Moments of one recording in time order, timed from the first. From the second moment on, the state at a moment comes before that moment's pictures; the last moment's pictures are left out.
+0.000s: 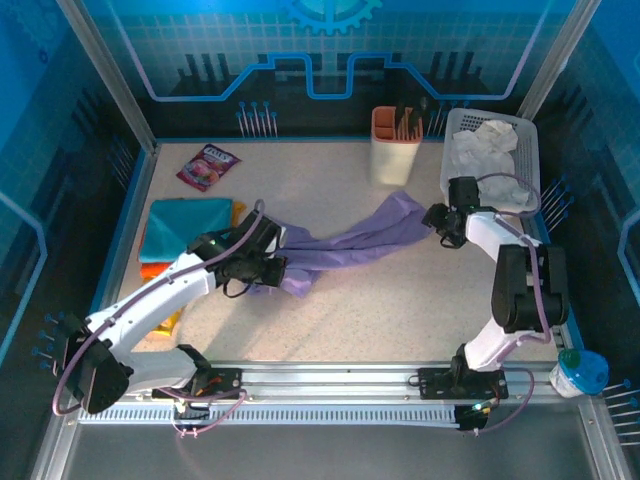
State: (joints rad) left arm -0.61 1.21 1.00 -0.91 0.06 -0.43; right arm -0.01 1.68 1.00 -0.38 0.02 0.61
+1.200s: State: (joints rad) left arm -0.38 0.97 1.08 -1.04 0.26 -0.44; right arm -0.09 1.13 0.88 -0.68 -0.06 0.49
